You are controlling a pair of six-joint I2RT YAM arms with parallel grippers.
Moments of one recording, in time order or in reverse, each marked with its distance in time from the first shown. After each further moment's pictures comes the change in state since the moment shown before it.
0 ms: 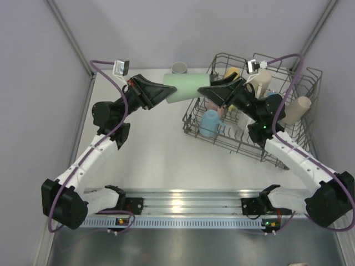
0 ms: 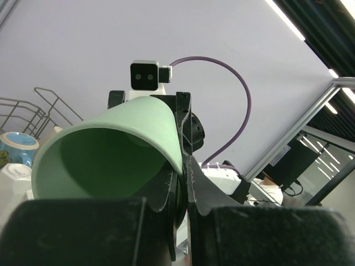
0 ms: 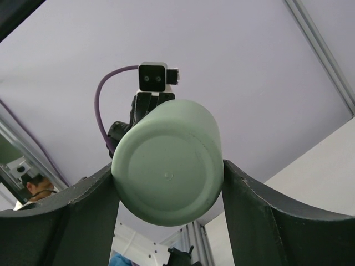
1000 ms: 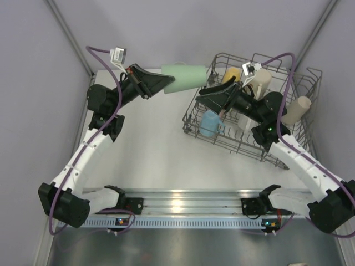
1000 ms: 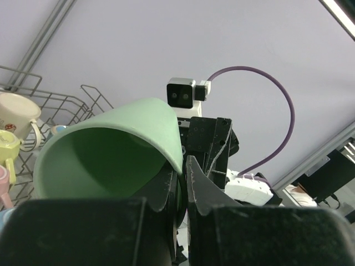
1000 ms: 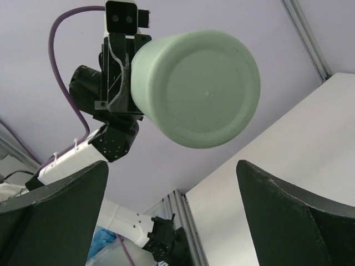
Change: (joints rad) left arm 0.053 0.019 0.195 -0.367 0.016 0.177; right arm 0.000 -0.064 0.026 -0.282 -0.043 -0.158
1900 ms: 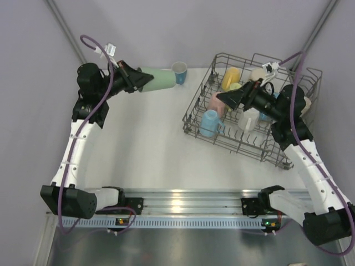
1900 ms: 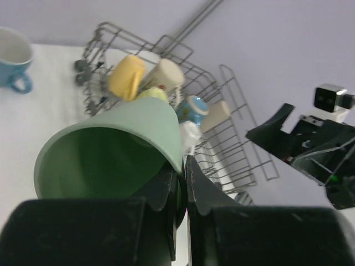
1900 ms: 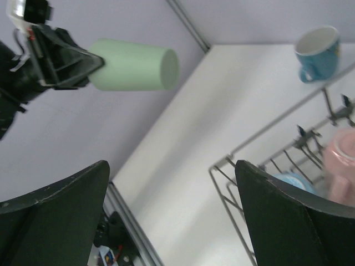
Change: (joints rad) left arm 0.242 0.071 0.216 -0.780 -0.070 0.491; right arm -0.287 -0.107 0.060 -0.542 -0.007 -0.268
